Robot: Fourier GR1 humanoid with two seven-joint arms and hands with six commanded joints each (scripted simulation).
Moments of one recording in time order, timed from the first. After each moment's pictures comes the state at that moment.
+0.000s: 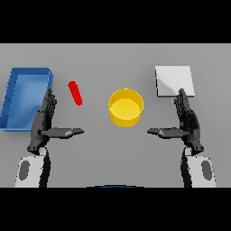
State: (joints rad) left arm 0.00 0.00 0.00 -1.57 0.00 0.00 0.00; right arm 0.00 0.00 0.00 -1.57 0.00 0.00 0.00
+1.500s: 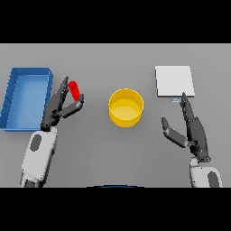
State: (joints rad) left arm -0.30 0.05 0.00 -1.20 -0.13 0.00 0.01; right arm 0.12 -0.09 0.08 -1.73 0.16 0.00 -0.10
